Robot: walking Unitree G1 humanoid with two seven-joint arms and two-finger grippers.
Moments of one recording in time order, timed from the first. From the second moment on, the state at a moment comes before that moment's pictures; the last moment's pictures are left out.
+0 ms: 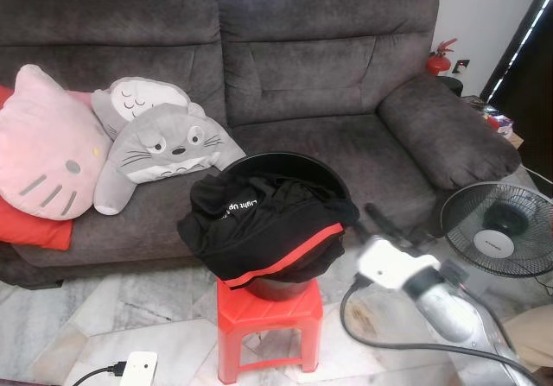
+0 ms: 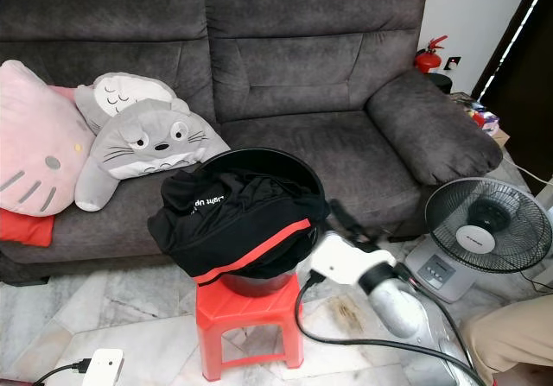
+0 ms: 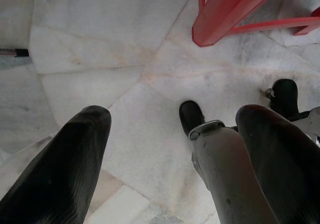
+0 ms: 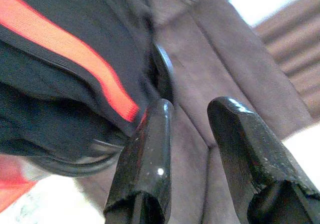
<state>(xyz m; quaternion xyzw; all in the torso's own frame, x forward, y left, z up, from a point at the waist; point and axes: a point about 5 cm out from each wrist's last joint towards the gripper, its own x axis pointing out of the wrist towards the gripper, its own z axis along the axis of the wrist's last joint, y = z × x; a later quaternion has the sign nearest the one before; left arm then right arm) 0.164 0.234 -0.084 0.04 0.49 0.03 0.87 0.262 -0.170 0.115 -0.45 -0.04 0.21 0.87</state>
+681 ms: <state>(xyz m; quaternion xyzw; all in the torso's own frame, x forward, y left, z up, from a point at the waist) 0.164 0.233 -0.084 0.04 0.49 0.03 0.87 0.253 -0.160 0.120 -0.47 0.00 0.25 0.84</state>
